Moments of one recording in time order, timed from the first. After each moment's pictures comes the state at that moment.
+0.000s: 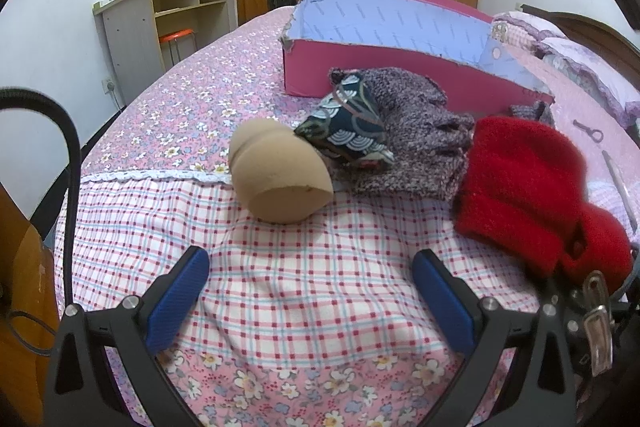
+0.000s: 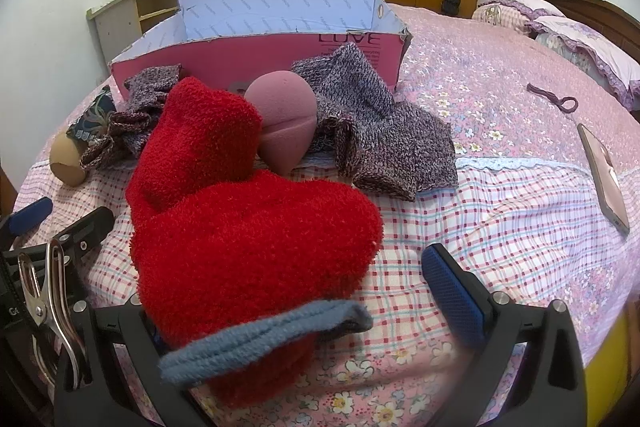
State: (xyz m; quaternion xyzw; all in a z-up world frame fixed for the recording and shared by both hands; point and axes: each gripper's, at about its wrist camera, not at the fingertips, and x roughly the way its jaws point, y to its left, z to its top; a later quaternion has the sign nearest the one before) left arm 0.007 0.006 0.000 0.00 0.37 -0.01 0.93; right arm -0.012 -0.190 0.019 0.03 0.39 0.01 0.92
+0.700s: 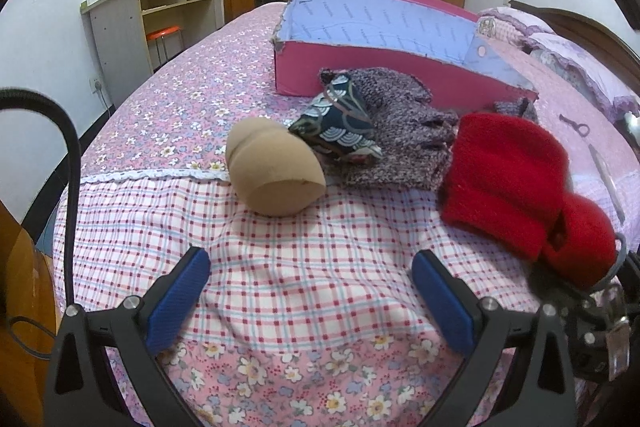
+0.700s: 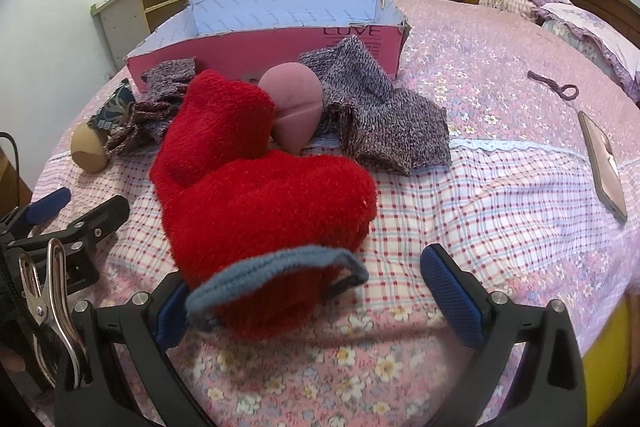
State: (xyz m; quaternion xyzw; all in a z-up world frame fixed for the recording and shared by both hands) left arm -0.010 0.016 0.013 0.00 0.38 -0.04 0.92; right arm -0.032 -0.194 0.032 0.05 0.42 0.03 0.91
